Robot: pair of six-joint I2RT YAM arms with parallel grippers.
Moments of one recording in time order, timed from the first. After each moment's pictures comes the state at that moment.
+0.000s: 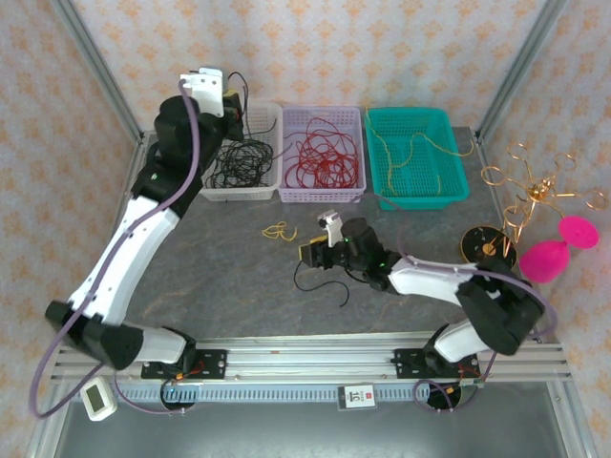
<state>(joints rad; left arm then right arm) -0.31 1.39 1.57 -0.25 -0.17 -0.06 0.76 1.42 0.61 0.33 -0.25 0.41</state>
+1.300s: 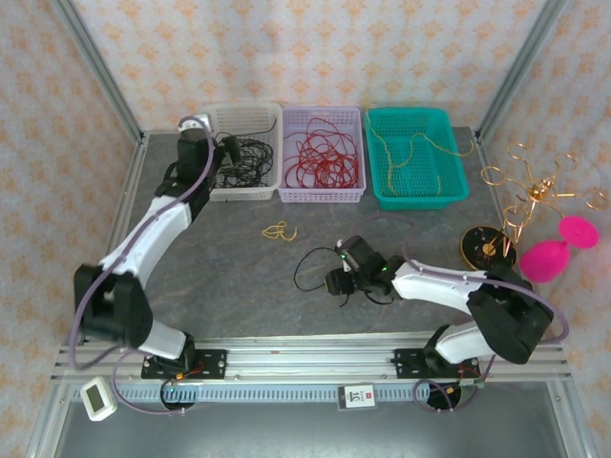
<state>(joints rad) -0.16 1.40 1.14 -0.10 -0.21 -0.31 0.82 1.40 0.63 -0.26 -0.07 0.45</state>
